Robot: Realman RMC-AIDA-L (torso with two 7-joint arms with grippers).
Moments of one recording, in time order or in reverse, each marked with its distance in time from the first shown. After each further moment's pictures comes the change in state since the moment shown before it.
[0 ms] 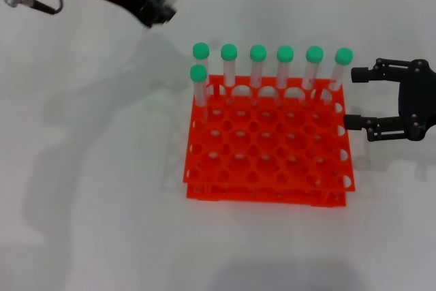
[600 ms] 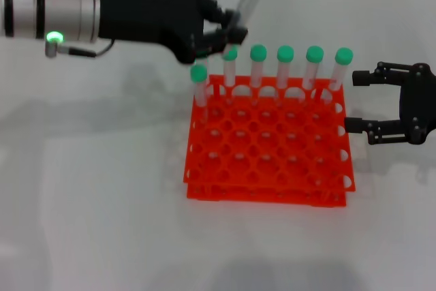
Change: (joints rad) left arm 0.091 0.047 -0.119 -0.402 -0.740 0.074 0.761; right arm -0.015 0.006 0.000 -0.006 0.005 -0.003 0.010
